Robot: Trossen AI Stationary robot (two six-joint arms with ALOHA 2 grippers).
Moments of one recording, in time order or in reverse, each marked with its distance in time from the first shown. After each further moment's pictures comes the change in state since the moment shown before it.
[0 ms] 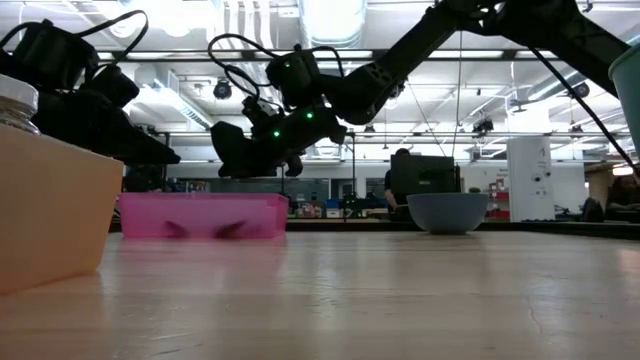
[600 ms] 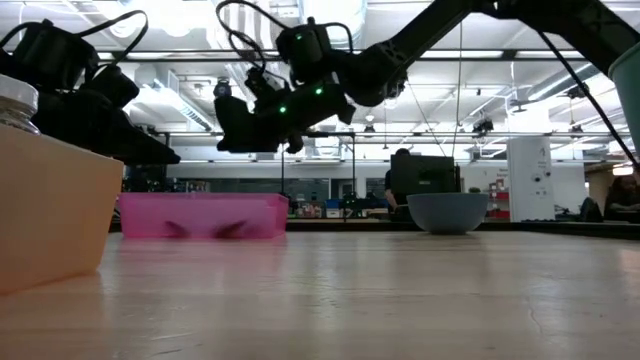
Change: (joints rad) left arm 0.000 0.000 0.000 0.000 0.000 0.000; right arm 0.036 -0.089 -0.068 0.059 -0.003 -0.098
